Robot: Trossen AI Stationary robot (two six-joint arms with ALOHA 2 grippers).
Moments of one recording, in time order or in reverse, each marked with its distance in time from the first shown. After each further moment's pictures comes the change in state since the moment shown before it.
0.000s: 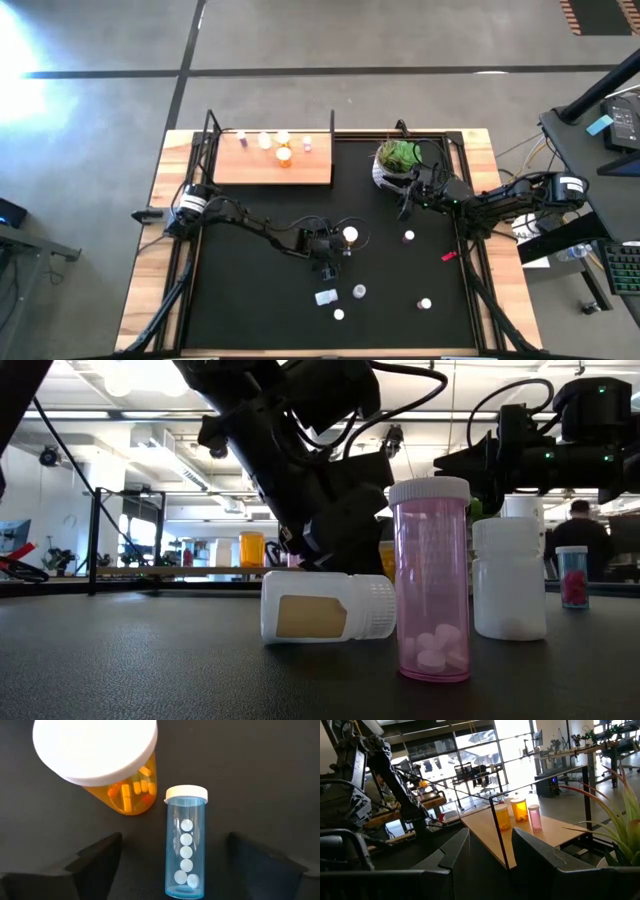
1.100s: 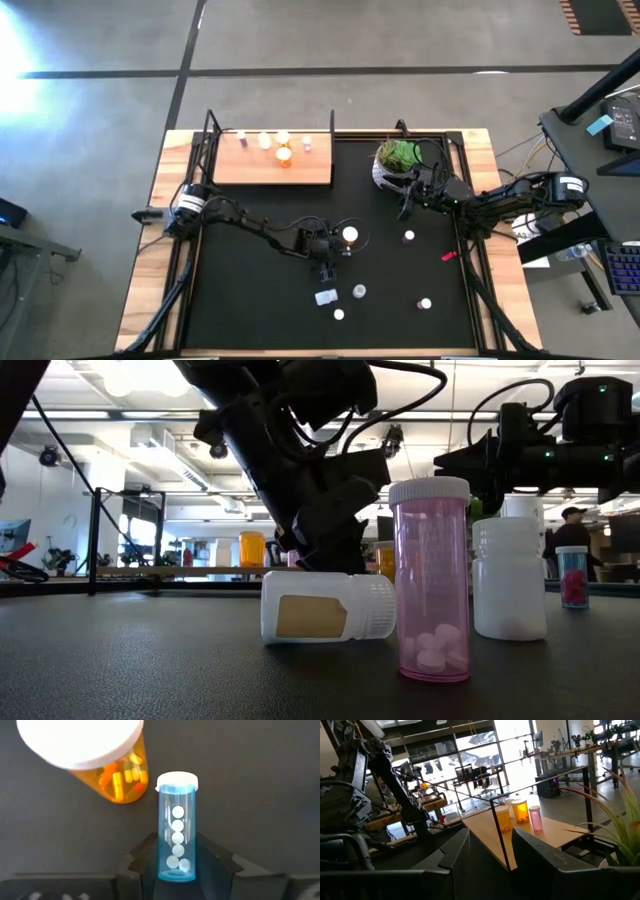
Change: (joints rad) left arm -0.005 -0.033 -0.004 -0.031 0.039 0.003; right arm 0.000 0.000 0.000 0.009 0.000 0.012
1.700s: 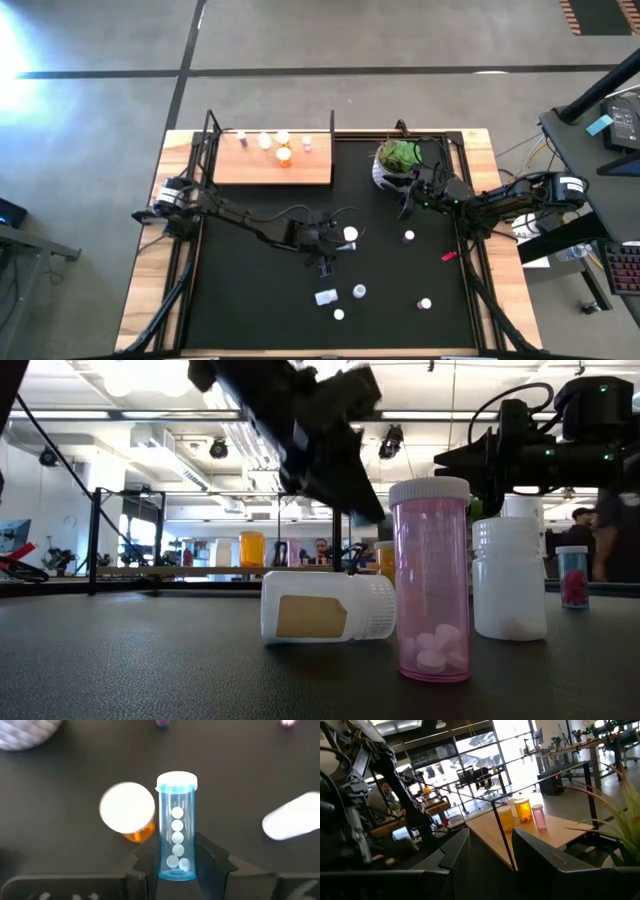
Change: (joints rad) left arm -0.002 -0.168 -0.001 -0.009 -0.036 0.065; right arm -0.001 -0.002 0.000 0.008 0.001 0.056
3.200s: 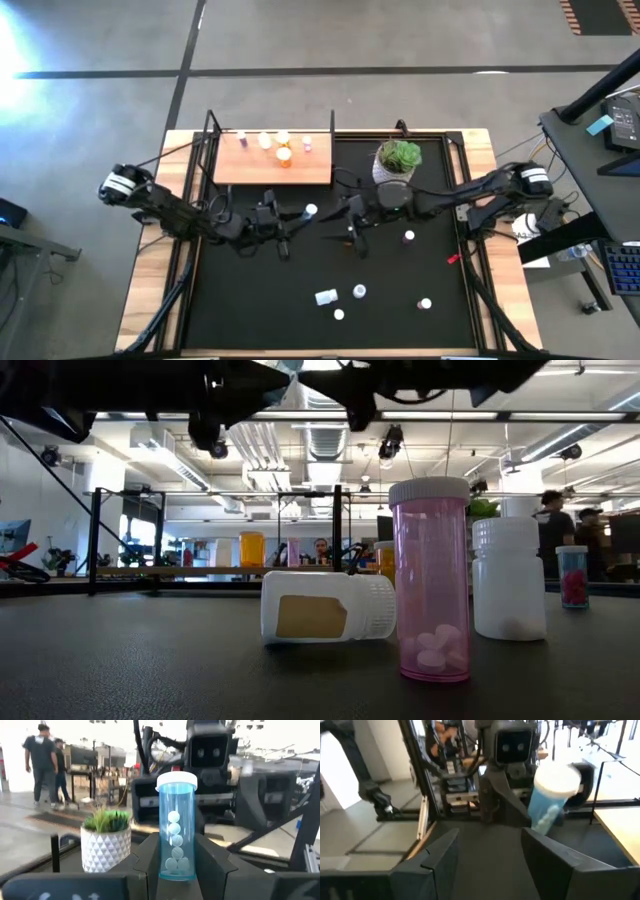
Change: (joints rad) left arm -0.089 -0.411 -0.831 1.436 -0.328 0.245; right arm 0.325 0.306 0.843 -0.772 -0.260 -0.180
